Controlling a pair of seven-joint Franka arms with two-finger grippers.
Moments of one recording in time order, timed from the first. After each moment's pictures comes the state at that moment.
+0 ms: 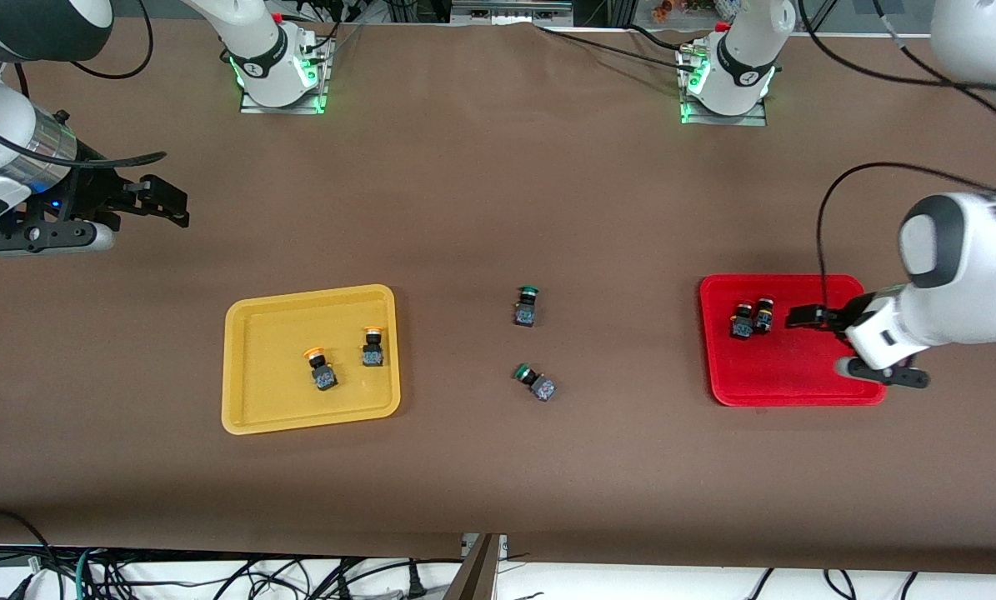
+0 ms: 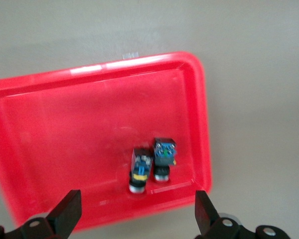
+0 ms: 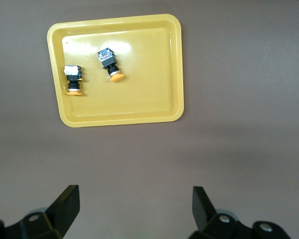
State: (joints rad) left arm 0.13 0.43 -0.08 -1.57 -0.09 1.82 0.23; right arm 0.21 0.07 -0.10 -1.61 0.03 1.62 0.06
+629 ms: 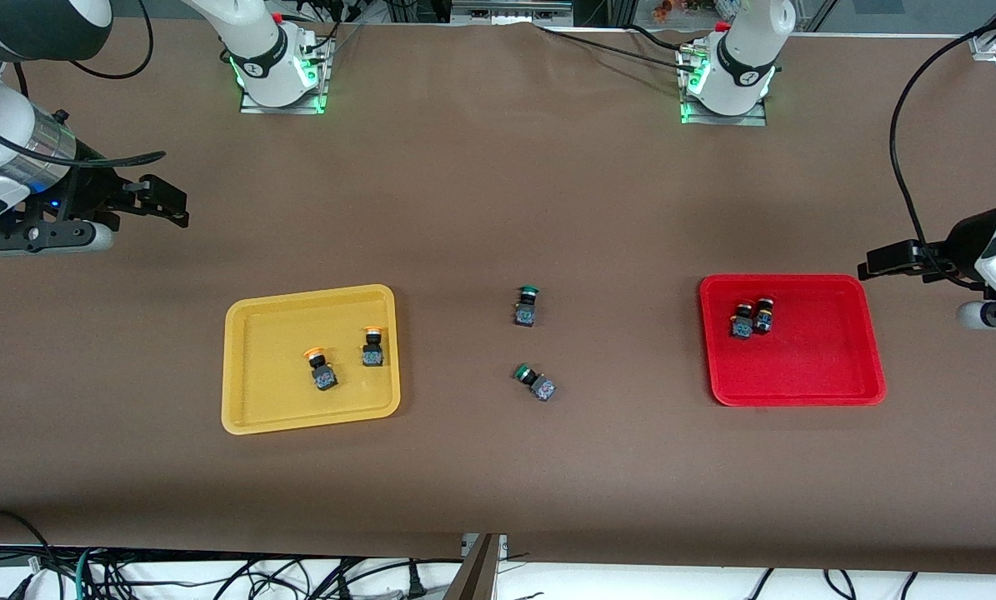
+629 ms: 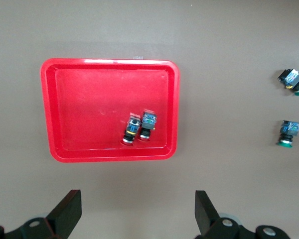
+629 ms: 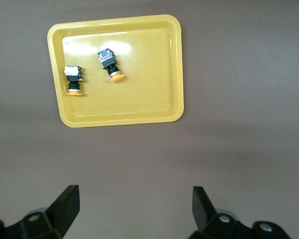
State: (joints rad) left arm 0.11 0.30 -0.08 -1.33 -0.08 1.48 -0.01; right arm 0.21 0.07 -0.10 -1.61 0.03 1.62 0.06
